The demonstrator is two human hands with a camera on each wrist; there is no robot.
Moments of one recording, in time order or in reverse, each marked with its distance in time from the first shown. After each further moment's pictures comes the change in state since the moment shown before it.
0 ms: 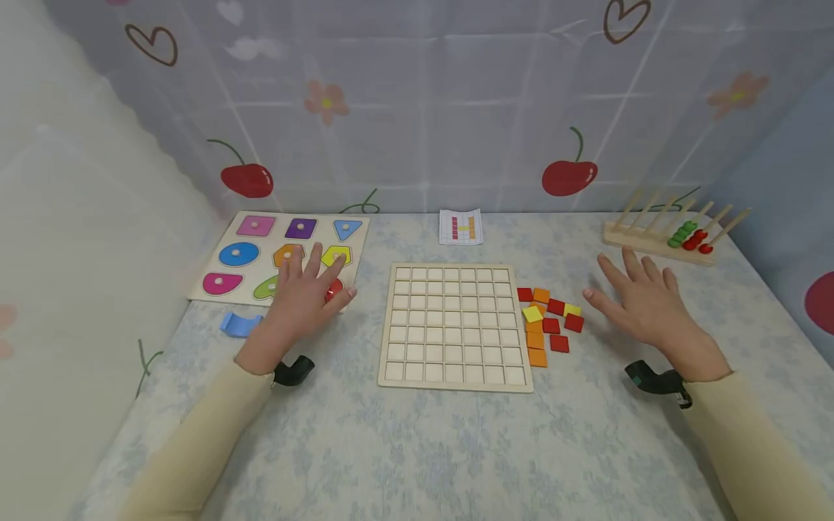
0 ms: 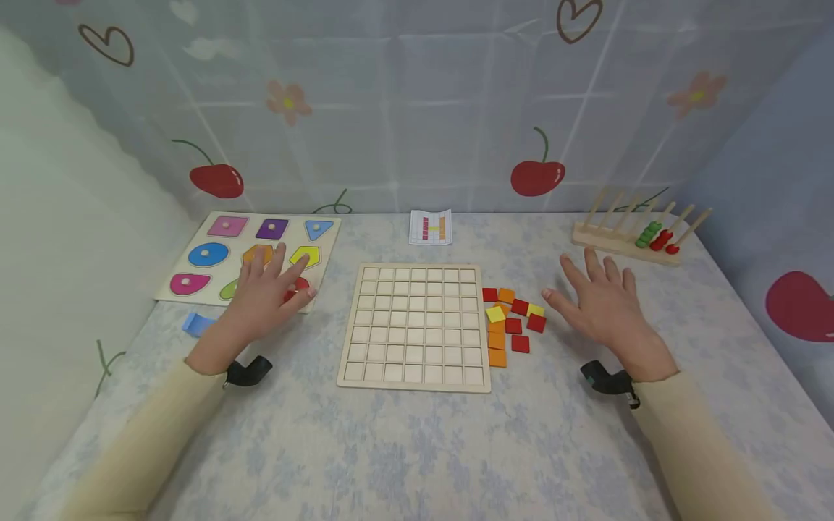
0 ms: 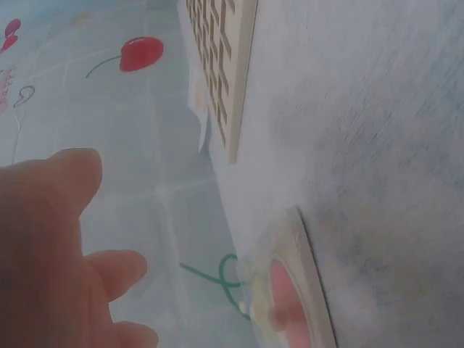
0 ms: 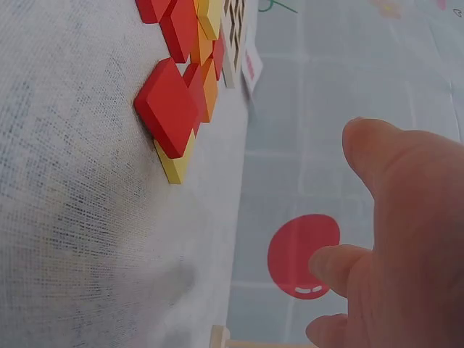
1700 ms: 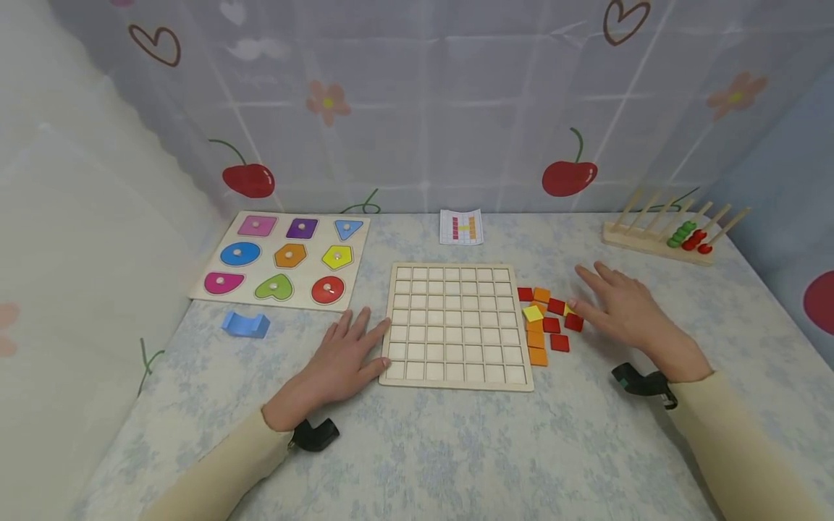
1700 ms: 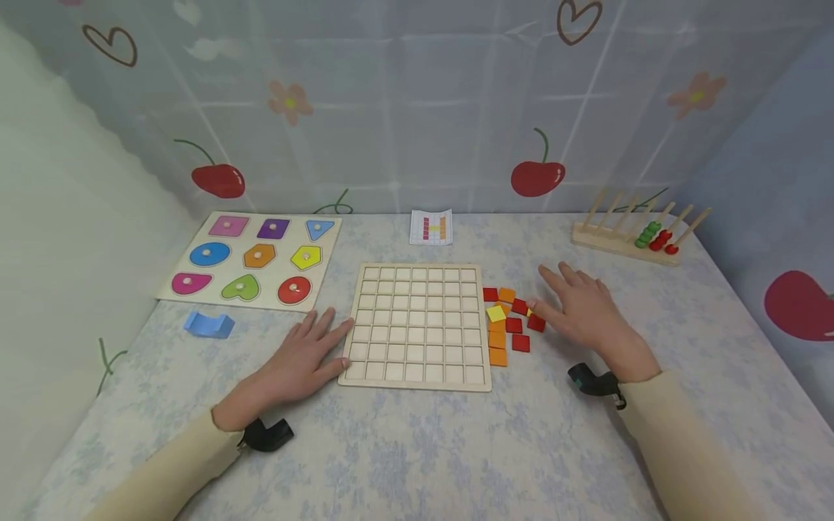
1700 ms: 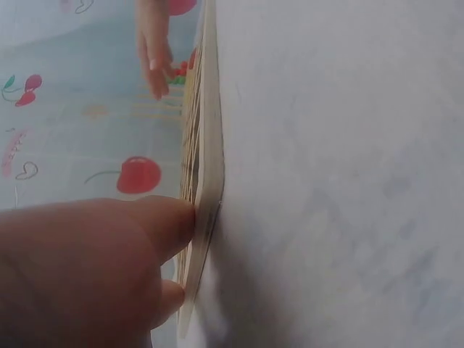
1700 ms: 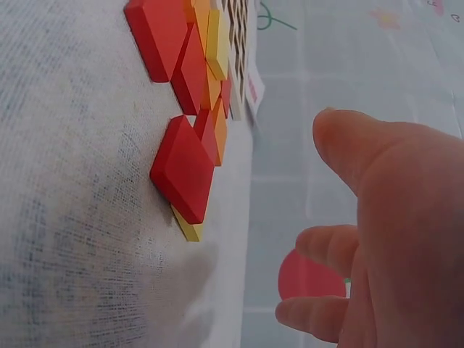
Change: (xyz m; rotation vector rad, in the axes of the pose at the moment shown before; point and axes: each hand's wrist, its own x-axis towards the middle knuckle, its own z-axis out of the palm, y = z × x) left_hand -0.058 0.047 0.055 -0.156 -0.182 0.164; right_hand 0.000 -0.017 0.010 0.035 -0.007 -0.108
